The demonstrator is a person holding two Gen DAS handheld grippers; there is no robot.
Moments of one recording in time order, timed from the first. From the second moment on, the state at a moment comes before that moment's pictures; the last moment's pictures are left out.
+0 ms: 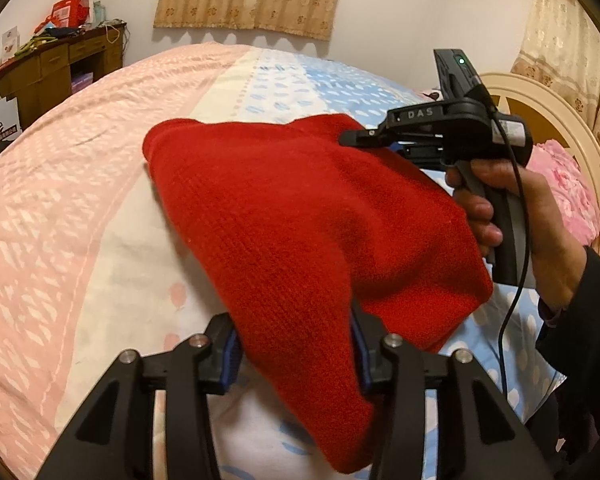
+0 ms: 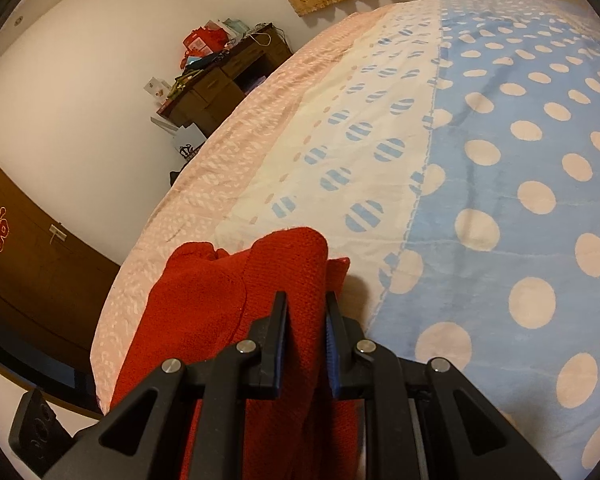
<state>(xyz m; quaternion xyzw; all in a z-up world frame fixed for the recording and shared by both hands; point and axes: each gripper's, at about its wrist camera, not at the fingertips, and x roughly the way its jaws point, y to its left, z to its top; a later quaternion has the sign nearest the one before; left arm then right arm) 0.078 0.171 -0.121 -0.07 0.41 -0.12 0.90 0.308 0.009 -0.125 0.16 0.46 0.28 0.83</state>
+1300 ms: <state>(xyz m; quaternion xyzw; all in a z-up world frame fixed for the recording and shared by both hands) 0.105 0.175 -0.119 0.03 0.37 0.01 0.93 0.203 -0.012 -0.121 0.08 0.49 0.26 0.83</state>
